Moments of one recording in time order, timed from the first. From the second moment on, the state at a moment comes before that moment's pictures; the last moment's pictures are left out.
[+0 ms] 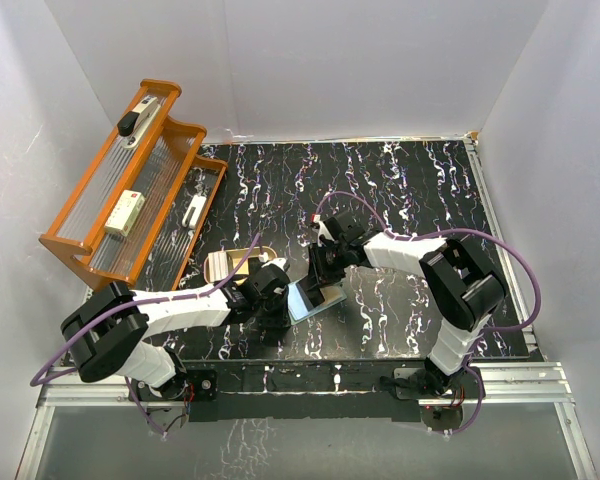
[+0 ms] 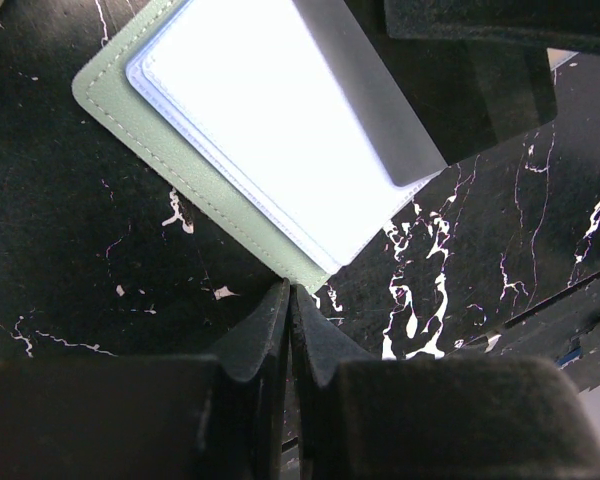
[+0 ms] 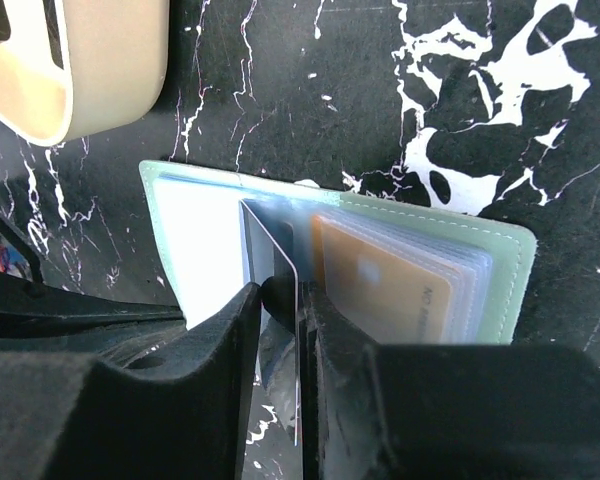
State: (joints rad) left arm -0.97 1.42 0.61 -0.21 -0.02 -0.81; right arm 0.60 1.76 0.96 -0.24 -0.46 0.43
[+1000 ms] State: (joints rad) left arm -0.98 1.42 0.61 -0.21 -0.03 -0.82; right arm 0.60 1.78 0.99 -0.29 -0.48 0.37
